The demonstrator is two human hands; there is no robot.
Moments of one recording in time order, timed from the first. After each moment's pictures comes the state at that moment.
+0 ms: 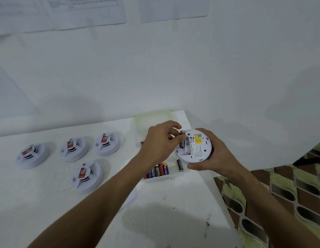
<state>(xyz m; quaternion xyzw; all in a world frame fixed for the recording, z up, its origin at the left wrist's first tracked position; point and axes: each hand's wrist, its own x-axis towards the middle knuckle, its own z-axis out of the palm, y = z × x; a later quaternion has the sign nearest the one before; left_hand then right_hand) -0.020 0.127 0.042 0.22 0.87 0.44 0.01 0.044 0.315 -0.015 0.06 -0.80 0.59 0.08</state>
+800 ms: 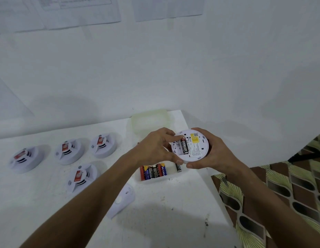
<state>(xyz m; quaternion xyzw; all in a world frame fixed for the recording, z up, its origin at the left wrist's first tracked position) -0.045 0.112 0.021 0.35 0.85 0.36 0.17 0.040 0.317 -0.007 0.06 -0.82 0.57 0.07</state>
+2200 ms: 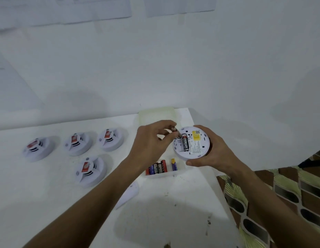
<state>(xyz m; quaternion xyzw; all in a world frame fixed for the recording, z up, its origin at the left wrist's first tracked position) -0.008 0.100 0.041 0.21 0.84 0.50 -0.05 0.035 0.309 -0.014 0.06 -0.80 0.59 0.05</state>
